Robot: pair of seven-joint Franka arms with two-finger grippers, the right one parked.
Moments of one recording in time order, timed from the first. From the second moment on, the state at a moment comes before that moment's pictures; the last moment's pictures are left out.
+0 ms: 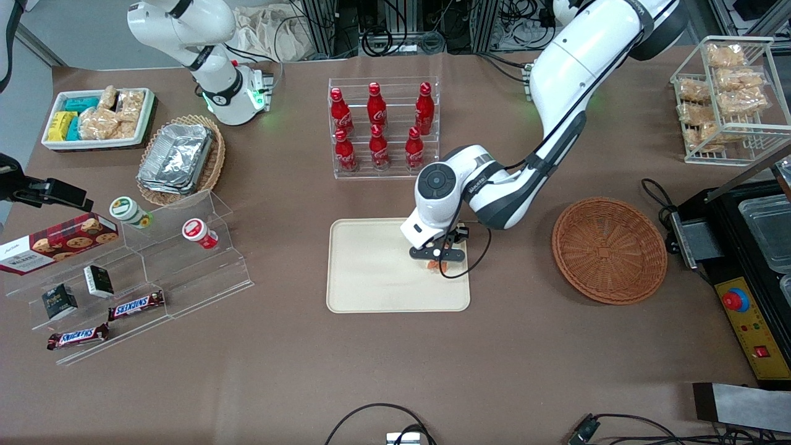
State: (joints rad) arm -0.28 0.68 -0.50 -1.68 0.45 2.18 -0.85
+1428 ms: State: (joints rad) arm -0.15 0.57 -0.49 -1.52 0.46 2.00 -0.98
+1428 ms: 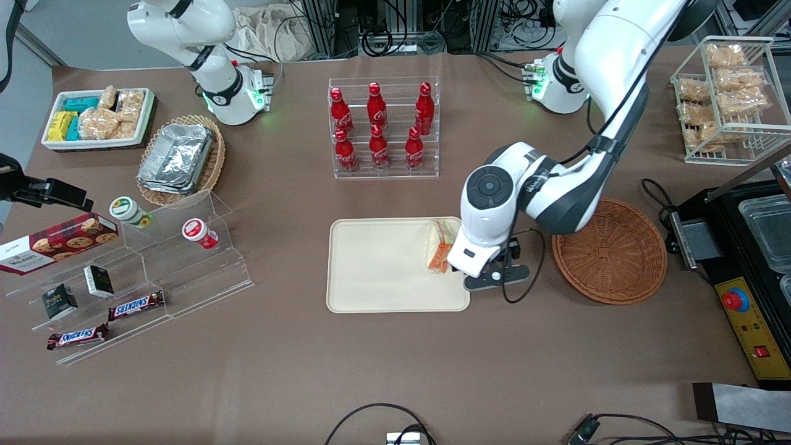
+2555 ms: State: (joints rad) arm 0.06 0.44 -0.49 -1.44 0.32 1.76 -0.70
